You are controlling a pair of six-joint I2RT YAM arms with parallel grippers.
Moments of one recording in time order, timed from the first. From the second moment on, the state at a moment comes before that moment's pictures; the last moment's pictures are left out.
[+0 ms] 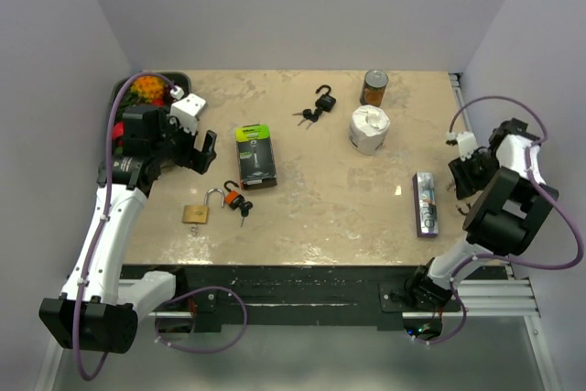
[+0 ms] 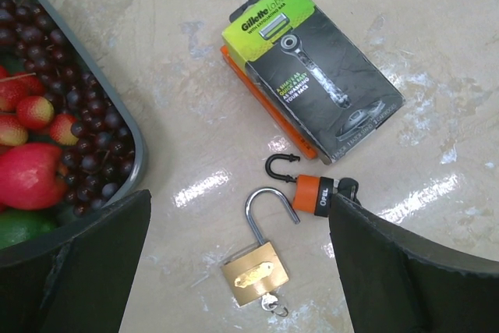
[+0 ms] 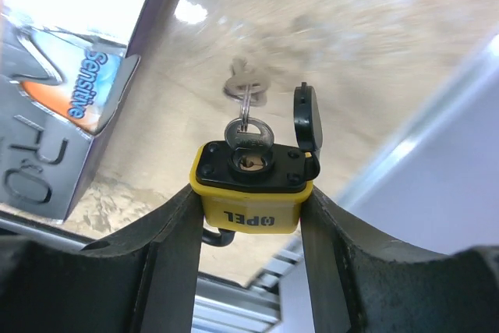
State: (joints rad) left arm -0.08 1.05 1.12 -0.69 0.31 0.30; right arm -0.55 1.71 1.21 -0.98 -0.18 -1.01
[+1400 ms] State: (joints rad) left arm -0.46 1.26 0.88 0.25 0.65 -0.58; right arm 0.31 1.32 1.12 -0.16 -0.53 0.82
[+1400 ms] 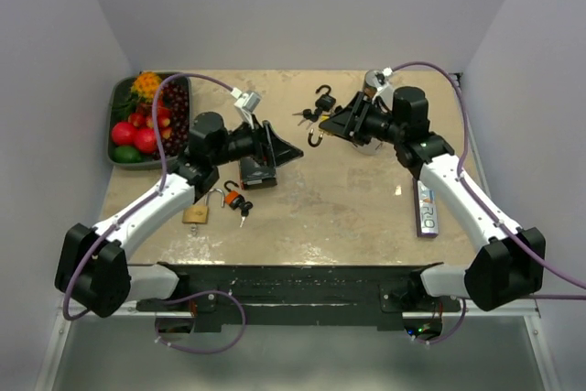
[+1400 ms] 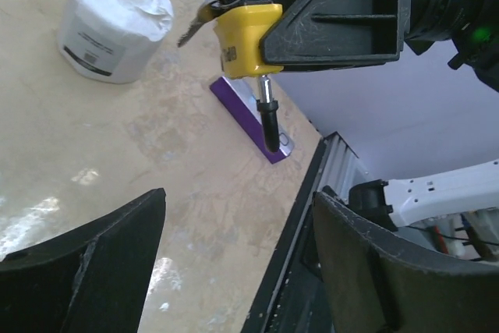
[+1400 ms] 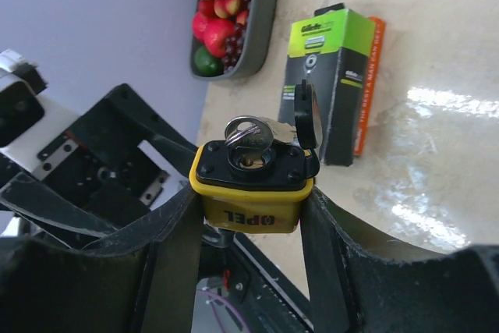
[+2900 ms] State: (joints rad) left arm -0.50 1.29 1.15 -0.39 0.78 0.24; right arm 0.30 1.03 1.22 -0.52 -0.69 -0.17
